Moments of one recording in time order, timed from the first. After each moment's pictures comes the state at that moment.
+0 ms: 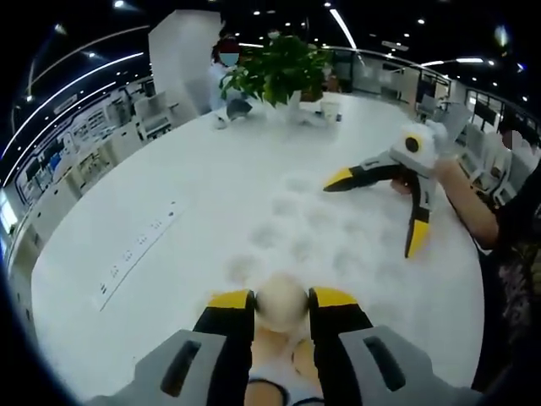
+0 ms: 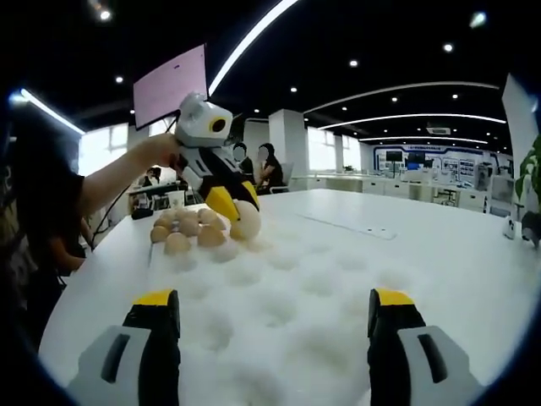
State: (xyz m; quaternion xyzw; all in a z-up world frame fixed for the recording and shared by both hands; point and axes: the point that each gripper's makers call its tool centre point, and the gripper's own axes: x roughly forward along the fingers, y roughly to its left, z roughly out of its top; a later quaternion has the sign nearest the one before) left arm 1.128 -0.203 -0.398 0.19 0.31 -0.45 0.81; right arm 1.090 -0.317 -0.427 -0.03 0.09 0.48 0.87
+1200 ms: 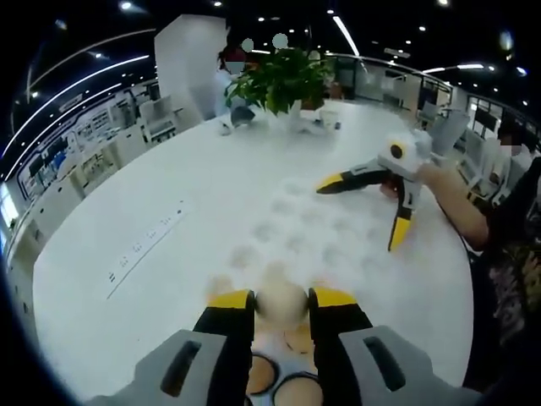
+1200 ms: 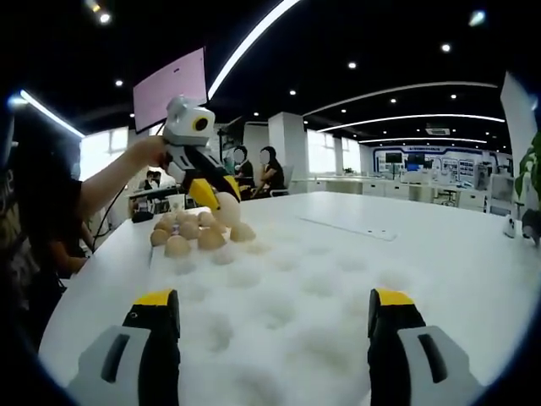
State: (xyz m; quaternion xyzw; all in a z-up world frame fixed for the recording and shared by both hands) left arm 1.114 -0.177 -0.383 0.18 0.30 -0.45 0.82; right arm 1.091 -0.314 -0.426 -0.03 0.09 0.48 0.87
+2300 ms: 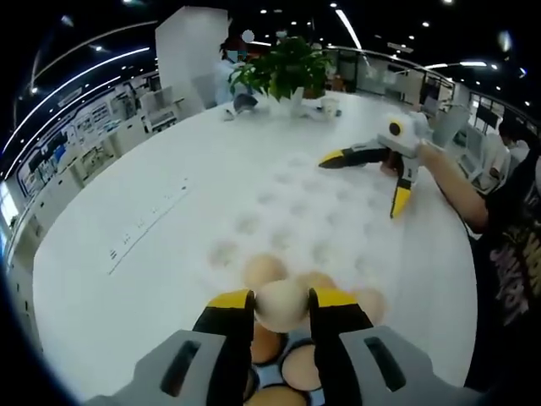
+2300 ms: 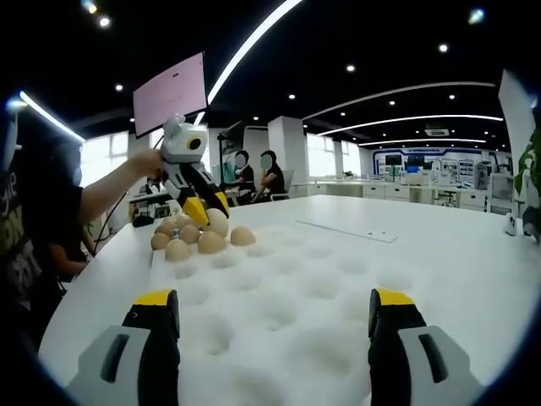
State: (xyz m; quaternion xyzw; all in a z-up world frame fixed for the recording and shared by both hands) left arm 1.105 -0.149 -0.404 0.20 0.32 -0.45 0.81; right arm 1.092 -0.315 -0.424 -0.02 0.08 0.48 0.87
